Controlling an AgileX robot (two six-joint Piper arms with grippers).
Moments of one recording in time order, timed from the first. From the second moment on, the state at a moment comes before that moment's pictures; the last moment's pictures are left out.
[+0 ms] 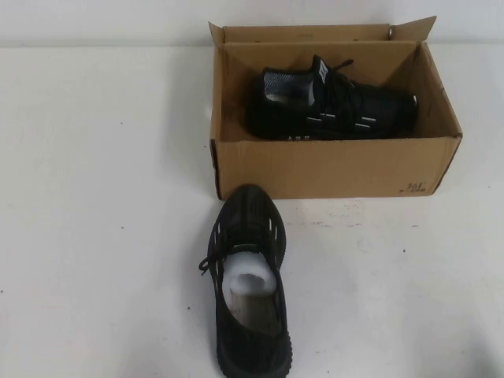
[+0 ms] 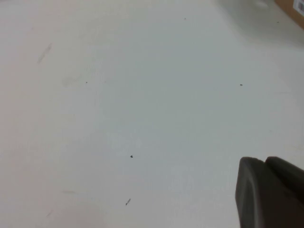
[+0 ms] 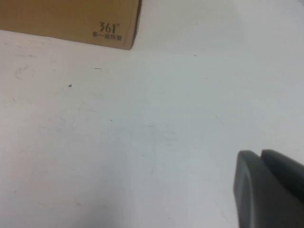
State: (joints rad) right arm -0.02 -0.01 0.03 0.12 0.40 -0.19; left arm -0.07 -0.01 0.03 -0.02 0.36 0.07
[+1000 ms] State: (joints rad) right arm -0.02 -0.01 0.03 0.12 0.40 -0.19; left arm -0.07 -0.01 0.03 -0.22 0.29 0.03
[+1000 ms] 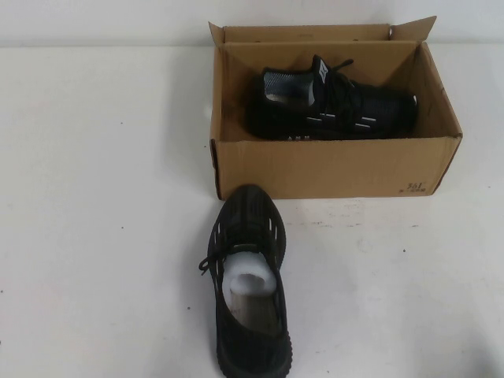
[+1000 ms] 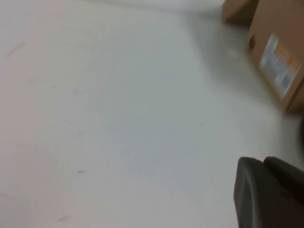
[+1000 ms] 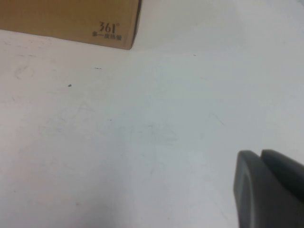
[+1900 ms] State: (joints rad) right arm -0.02 -0.01 0.03 0.12 0.40 -0.19; left arm -0.07 0.62 -0.78 -0.32 1.00 0.25
